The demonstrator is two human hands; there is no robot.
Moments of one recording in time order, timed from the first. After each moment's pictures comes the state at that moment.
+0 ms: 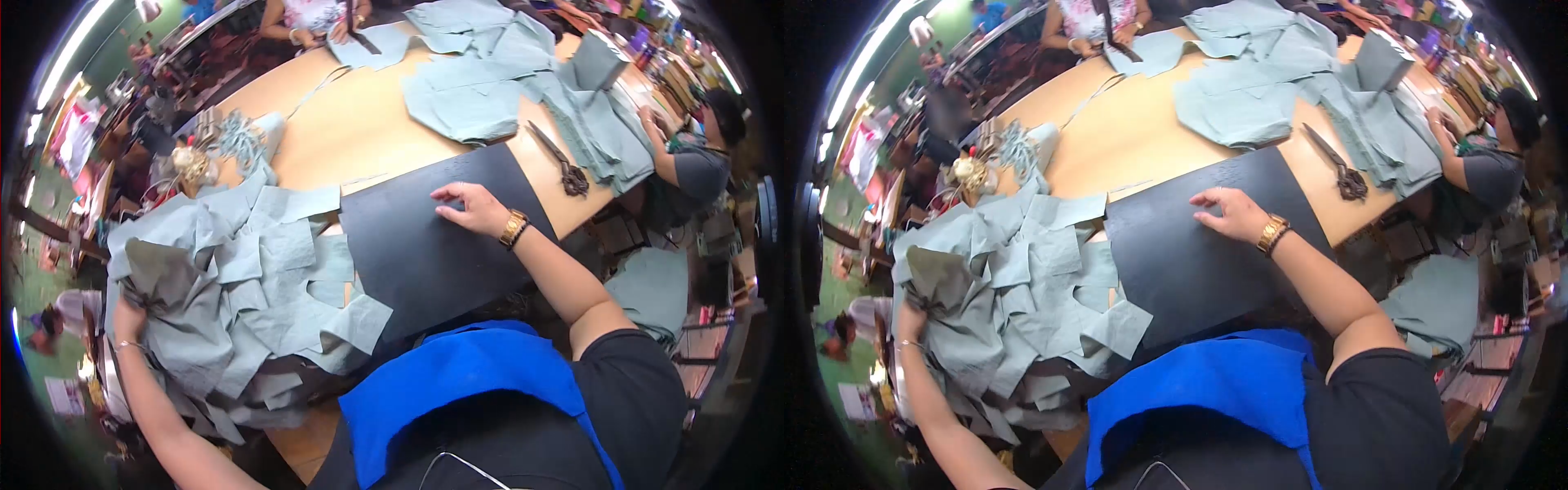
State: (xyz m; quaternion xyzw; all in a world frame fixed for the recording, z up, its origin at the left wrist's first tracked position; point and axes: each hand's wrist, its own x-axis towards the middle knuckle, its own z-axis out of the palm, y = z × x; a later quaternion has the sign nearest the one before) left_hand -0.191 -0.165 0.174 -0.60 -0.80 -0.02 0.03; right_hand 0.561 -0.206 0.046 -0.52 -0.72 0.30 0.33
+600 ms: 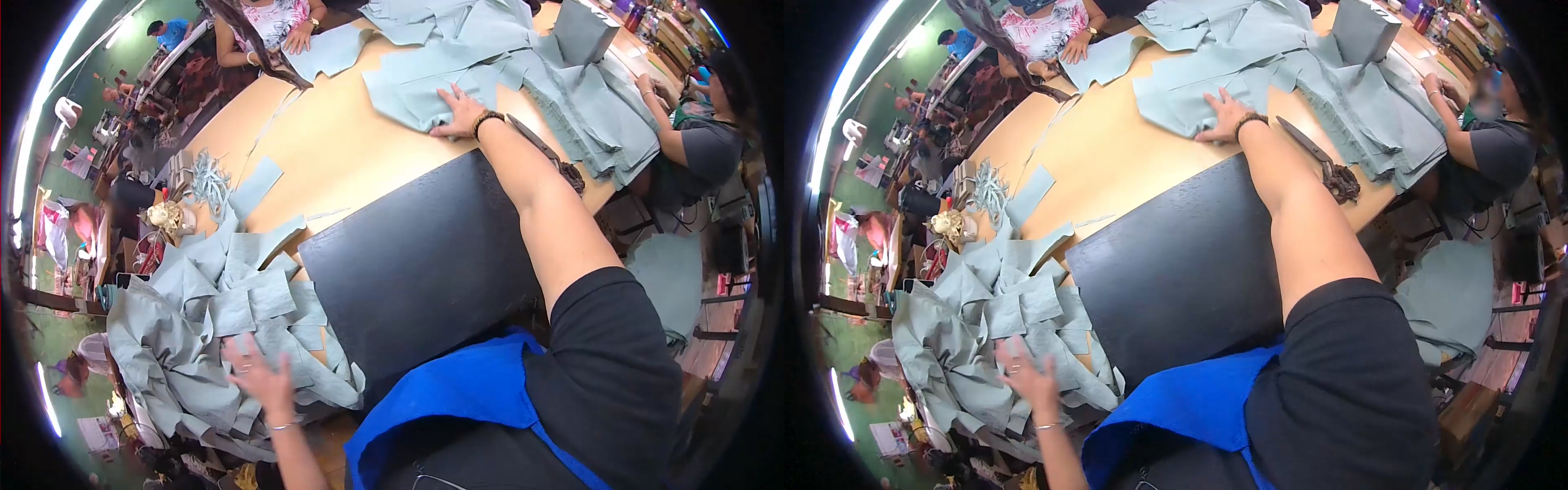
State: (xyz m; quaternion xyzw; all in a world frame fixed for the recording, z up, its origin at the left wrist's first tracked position) left_hand 0.157 -0.288 0.060 -0.67 -0.74 0.00 0.09; right_hand 0.741 0.000 -0.008 -0.75 -0.64 0.13 0.08
